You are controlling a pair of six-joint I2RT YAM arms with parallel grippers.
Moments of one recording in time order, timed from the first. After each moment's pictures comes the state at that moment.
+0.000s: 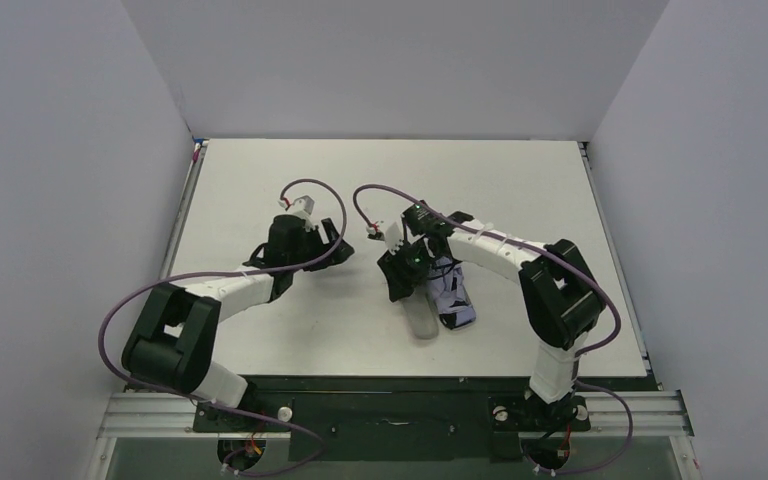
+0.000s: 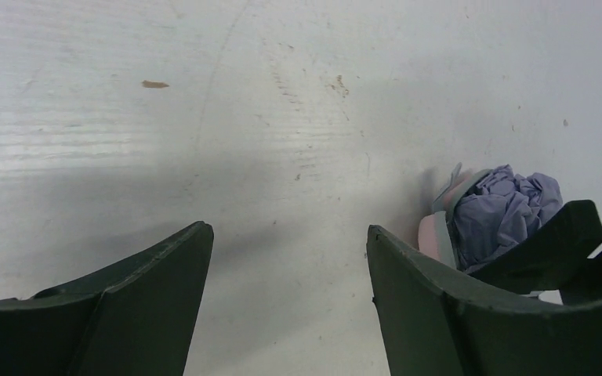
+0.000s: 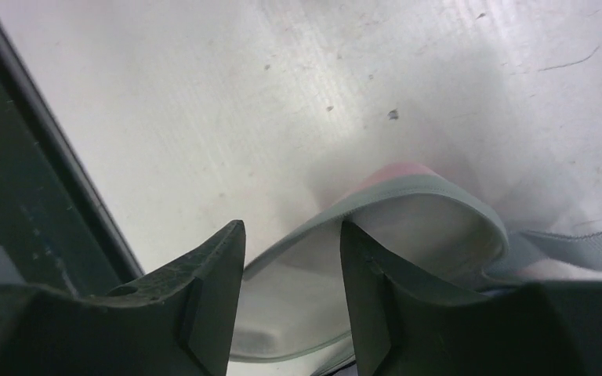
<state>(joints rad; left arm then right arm) -0.40 1.51 0.67 0.28 0.15 -0.63 0.63 1.81 1.26 -0.65 -0.55 -0.24</state>
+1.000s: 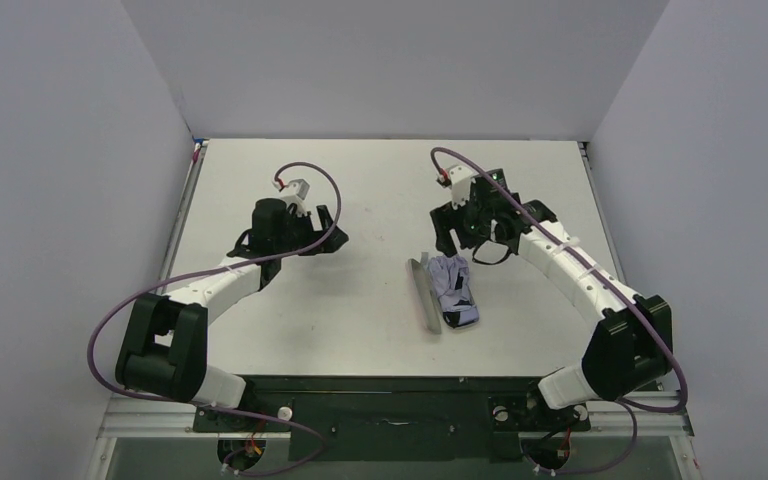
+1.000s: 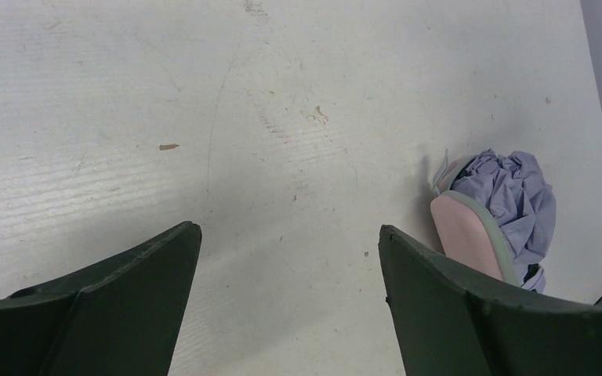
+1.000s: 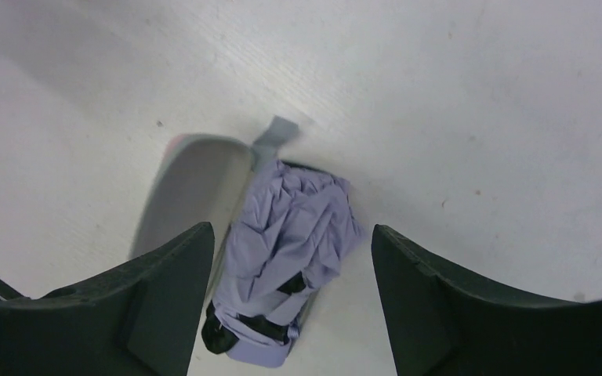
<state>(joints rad) -0.28 1.44 0.76 0.16 0.30 -0.46 0.41 1.46 1.25 -0.61 -0.23 -0.12</state>
